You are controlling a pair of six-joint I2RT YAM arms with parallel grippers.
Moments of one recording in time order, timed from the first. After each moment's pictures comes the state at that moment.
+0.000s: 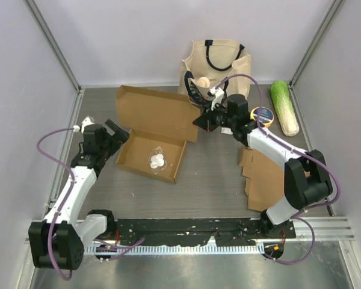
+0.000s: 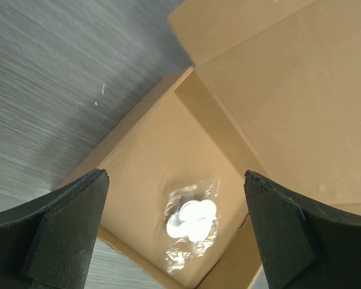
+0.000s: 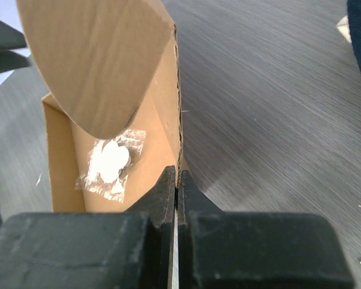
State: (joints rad) left arm -0.08 0.99 0.76 -0.35 -0.10 -0.82; right arm 0.41 1.55 1.04 0.16 -0.52 0.14
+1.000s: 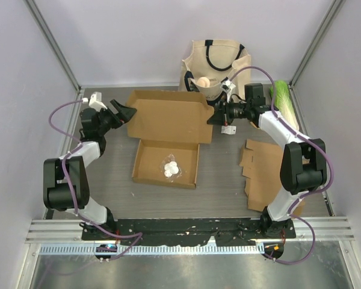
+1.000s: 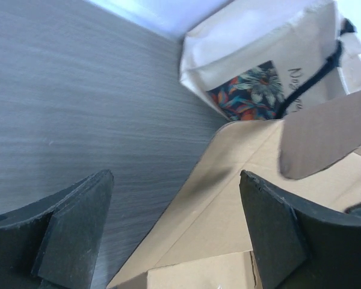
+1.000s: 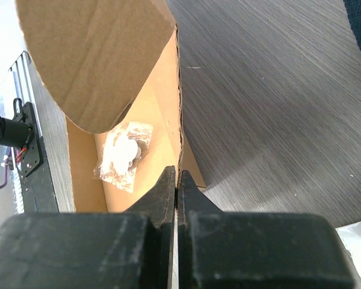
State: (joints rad) left arm 0.09 1.55 0.78 0.54 0.47 -0.64; right arm 0.17 1.72 1.29 -0.26 -0.97 -0.08
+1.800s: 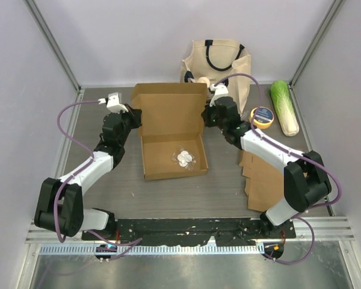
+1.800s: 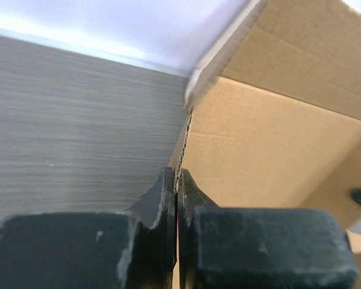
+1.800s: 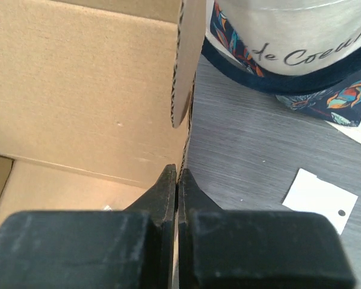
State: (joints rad) left arm -0.26 1.33 0.74 0.51 0.00 -0.44; right arm 0.47 1.56 1.12 0.04 0.00 0.23
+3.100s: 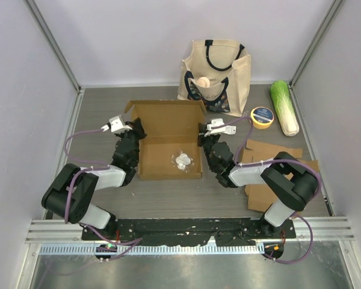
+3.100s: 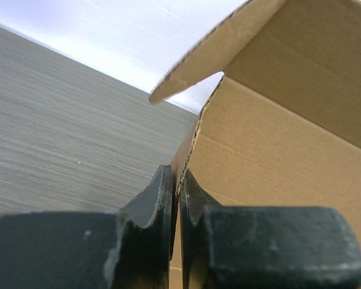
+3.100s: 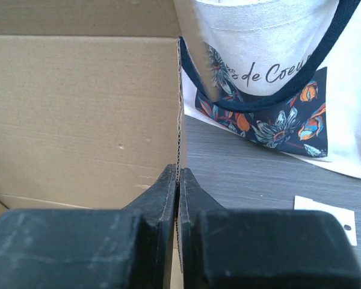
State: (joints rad) left arm -0.46 1.49 0.47 1.15 -0.55 -0.41; right arm 0.81 1.63 0.61 1.16 0.59 0.01
